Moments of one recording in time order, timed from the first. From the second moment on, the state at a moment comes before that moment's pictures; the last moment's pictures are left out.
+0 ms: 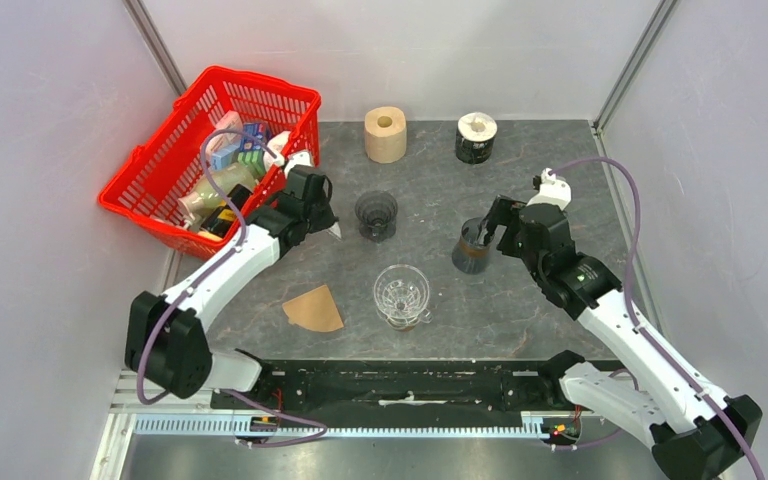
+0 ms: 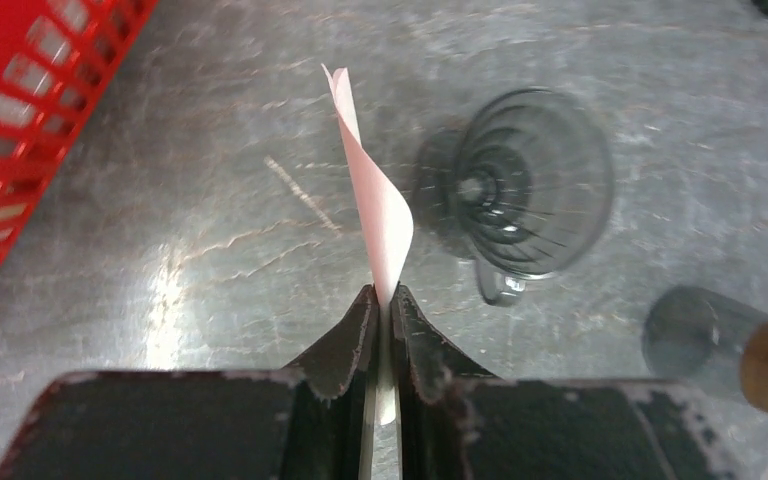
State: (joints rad) left arm -0.45 1.39 1.05 -0.43 -0.28 -0.63; right arm 0.51 0.88 0.84 -0.47 0.40 0.53
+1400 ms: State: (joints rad) left arm -0.62 1.05 0.80 0.72 0.33 -0.61; right arm 0.51 0.99 0.71 0.59 -0.31 0.93
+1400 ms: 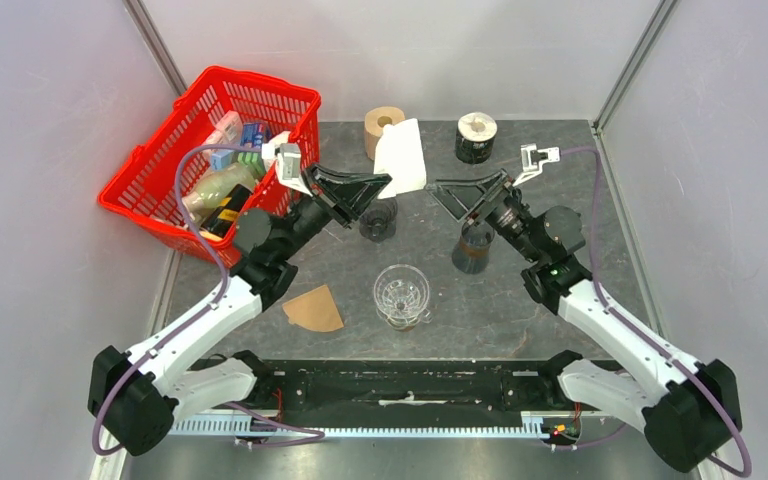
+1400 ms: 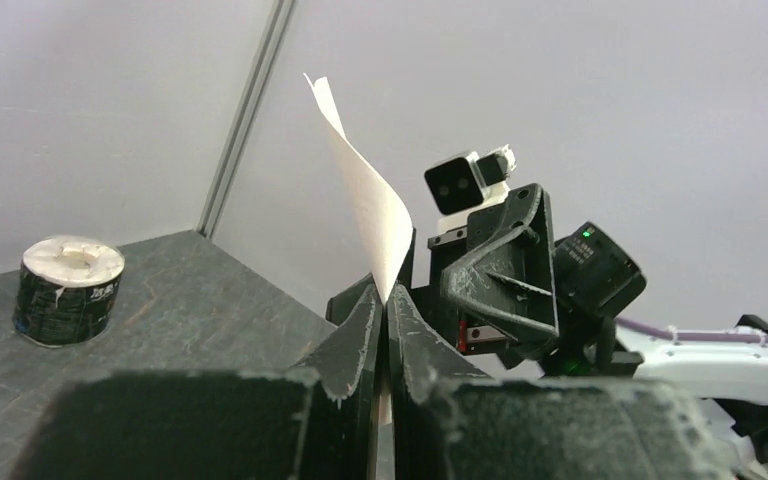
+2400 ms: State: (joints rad) left arm -0.72 1.12 0.76 0.86 0.06 -0.70; right arm 0.62 1.37 0.82 1.19 -0.22 1.27
